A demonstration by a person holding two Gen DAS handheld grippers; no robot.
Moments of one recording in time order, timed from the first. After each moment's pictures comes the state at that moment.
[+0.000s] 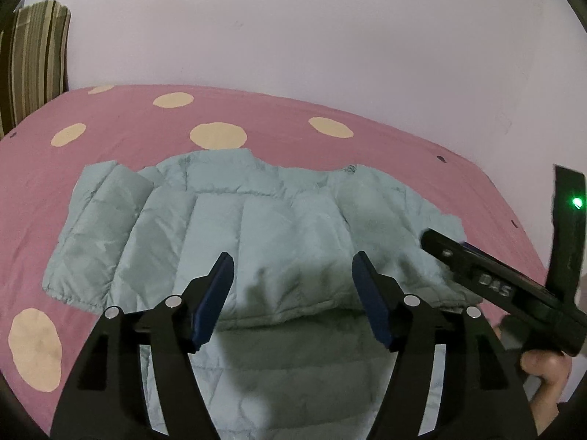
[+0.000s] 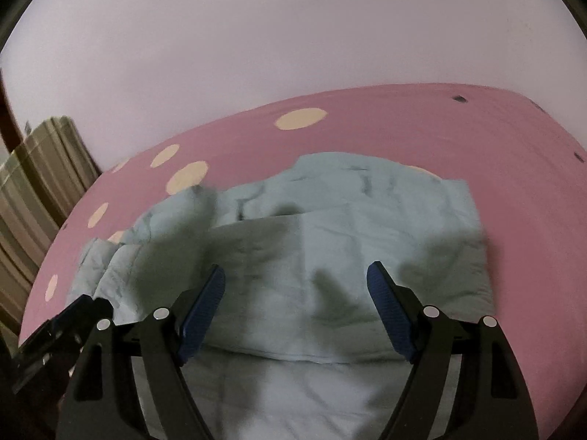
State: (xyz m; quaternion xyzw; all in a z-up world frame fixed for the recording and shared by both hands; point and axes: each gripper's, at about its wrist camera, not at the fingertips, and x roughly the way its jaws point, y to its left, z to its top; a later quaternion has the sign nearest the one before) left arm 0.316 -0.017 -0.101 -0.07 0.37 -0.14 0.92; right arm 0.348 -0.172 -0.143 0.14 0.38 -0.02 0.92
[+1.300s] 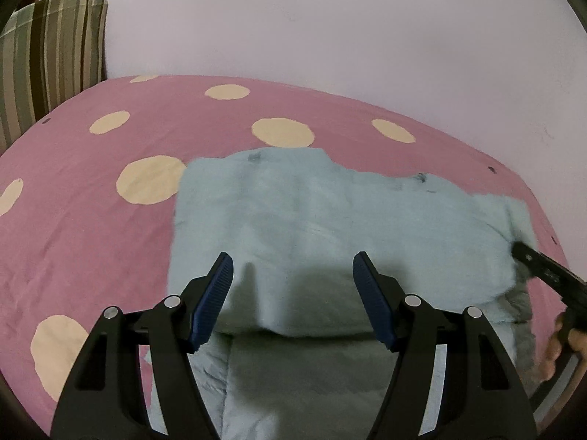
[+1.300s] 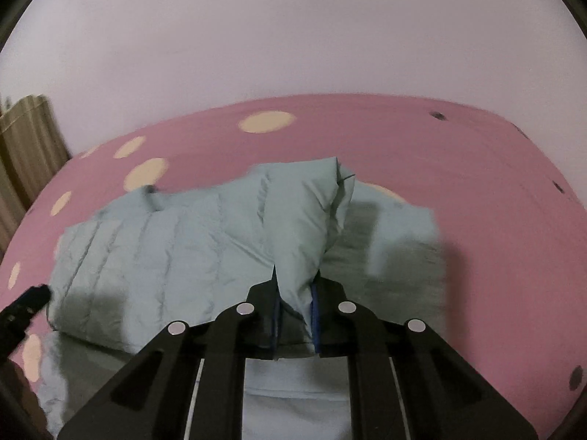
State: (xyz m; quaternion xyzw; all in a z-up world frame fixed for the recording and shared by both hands) left arm 0.345 0.037 -0.126 -0.06 0.38 -0.05 0.92; right arm 0.361 -0.224 -0.160 0.09 0.39 -0.08 0.91
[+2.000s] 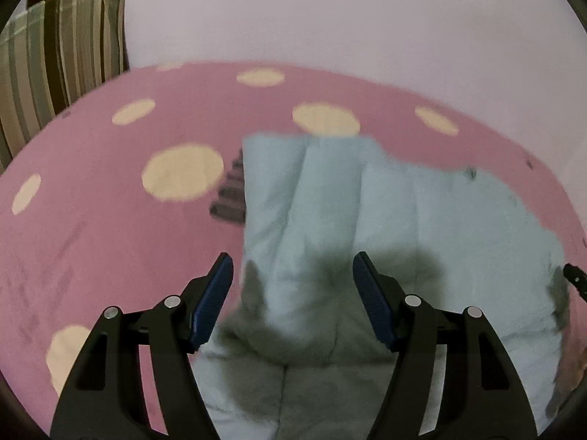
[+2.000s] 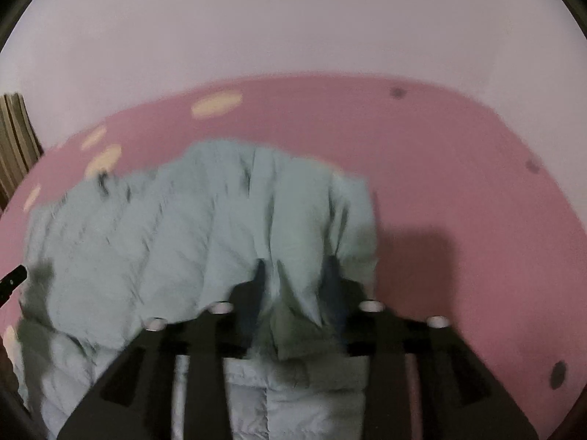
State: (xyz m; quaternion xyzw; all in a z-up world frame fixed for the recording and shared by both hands) left arm 0.373 0.062 -0.134 -0.04 0.40 0.00 0.92; right arm 0.348 -0.257 -0.164 0.07 0.39 -0.12 0.91
